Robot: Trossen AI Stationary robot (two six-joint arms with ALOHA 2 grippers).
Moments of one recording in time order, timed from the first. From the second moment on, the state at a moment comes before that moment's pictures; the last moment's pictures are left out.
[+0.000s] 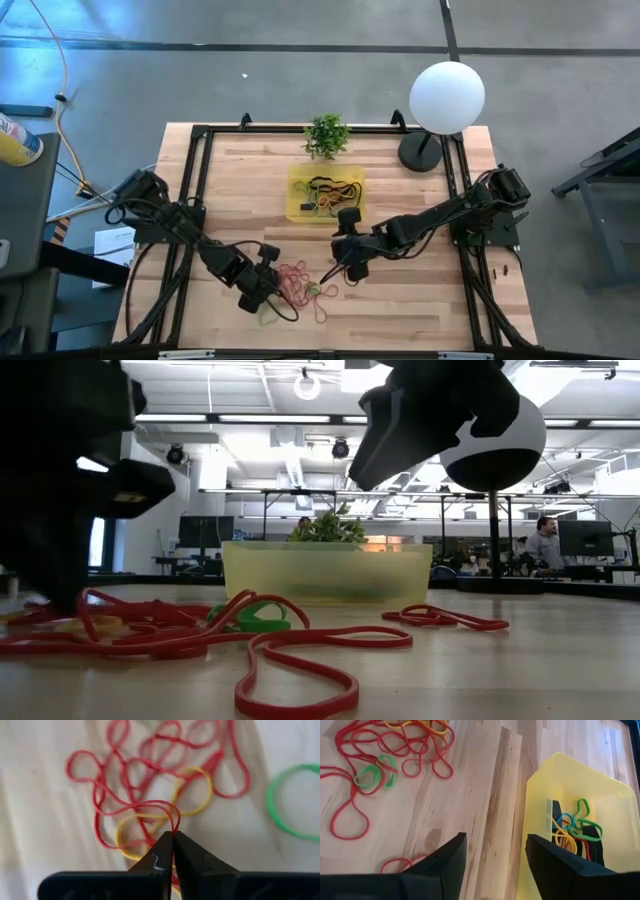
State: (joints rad) left arm -0.52 1.68 0.82 -0.30 -0.26 -0.21; right arm 0.34 1.73 1.20 -0.40 0.39 -0.07
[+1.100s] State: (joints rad) left arm -0.57 1.30 0.82 -0.39 -0.78 0.01; right arm 0.34 1.73 1.20 -0.47 0.41 -0.02
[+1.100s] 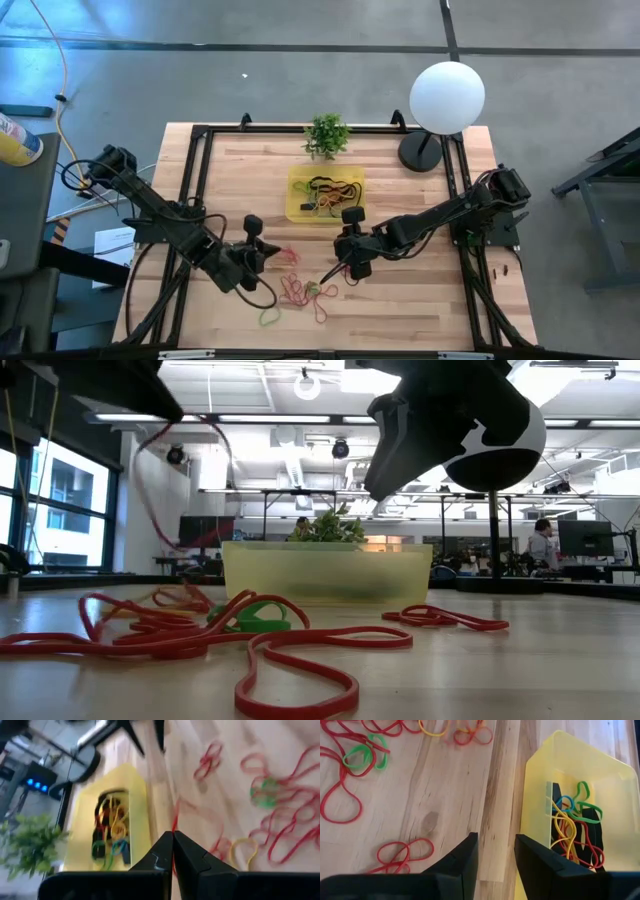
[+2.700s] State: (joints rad) left arm 0.29 1.44 0.82 -0.05 -0.01 0.60; right arm 0.49 1.73 1.20 -0.48 0.39 0.25
